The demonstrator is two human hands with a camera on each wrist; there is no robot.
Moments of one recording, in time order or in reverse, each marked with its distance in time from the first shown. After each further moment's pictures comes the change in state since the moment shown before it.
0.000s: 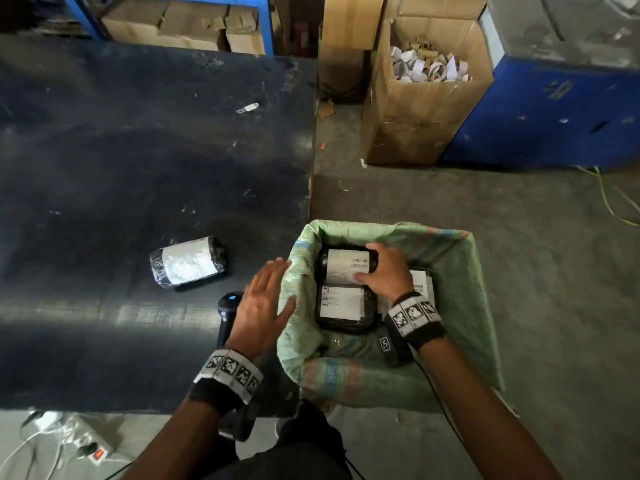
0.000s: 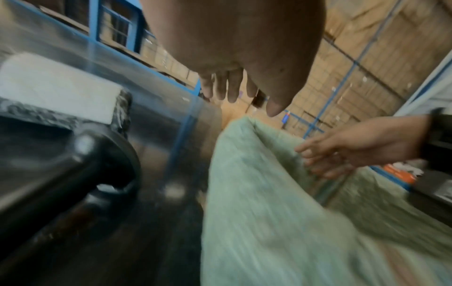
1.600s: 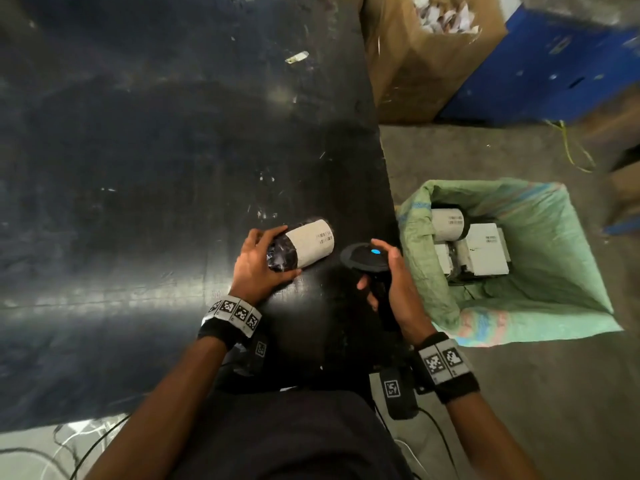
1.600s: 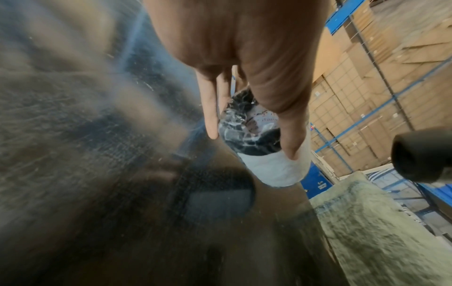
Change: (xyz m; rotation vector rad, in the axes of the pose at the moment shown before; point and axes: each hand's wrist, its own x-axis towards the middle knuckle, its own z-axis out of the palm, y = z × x) left_hand -0.010 -0.274 -0.142 -0.227 -0.113 -0.109; right_hand -0.141 -0.240 0.188 0.948 0.071 0.087
